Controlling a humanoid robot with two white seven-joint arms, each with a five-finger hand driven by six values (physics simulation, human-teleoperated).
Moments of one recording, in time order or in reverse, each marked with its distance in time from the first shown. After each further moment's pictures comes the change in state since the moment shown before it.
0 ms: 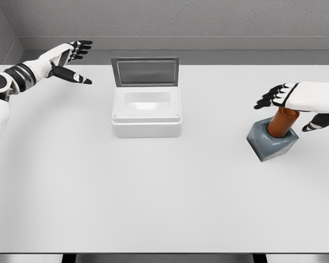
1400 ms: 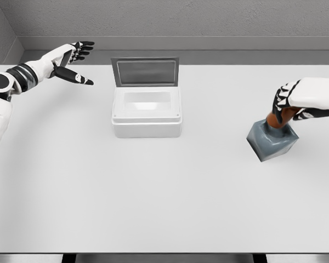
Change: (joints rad) left arm -0.003 -0.006 -0.007 0.005 -0.004 0.000 0.000; right arm 0.003 -0.003 -0.074 -0.008 0.009 0.000 0.074
